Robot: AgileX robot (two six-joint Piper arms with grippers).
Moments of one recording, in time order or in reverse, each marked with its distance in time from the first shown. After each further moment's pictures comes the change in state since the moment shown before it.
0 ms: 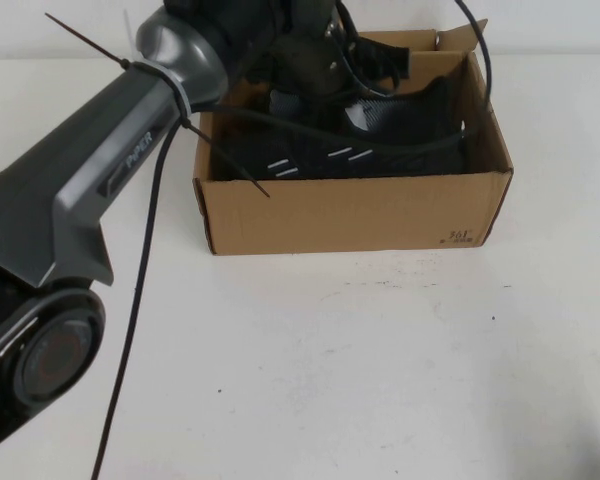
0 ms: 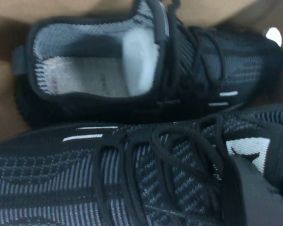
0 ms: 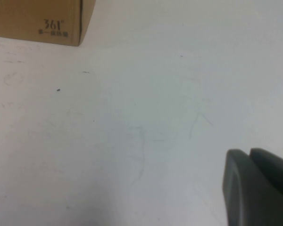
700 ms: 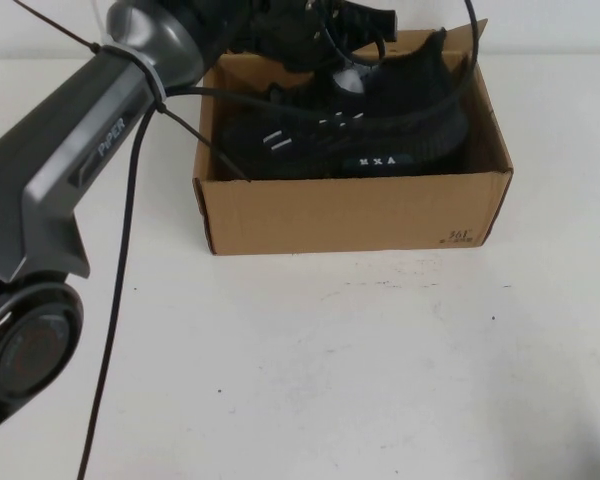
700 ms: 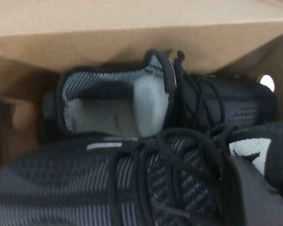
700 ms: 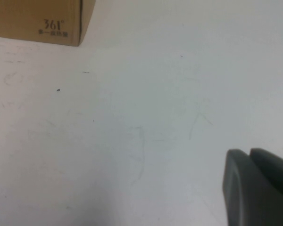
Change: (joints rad) right arm 0.000 0.000 0.000 0.000 0.000 0.000; left arm 0.024 -0.033 0.001 0.033 -0.057 -0.025
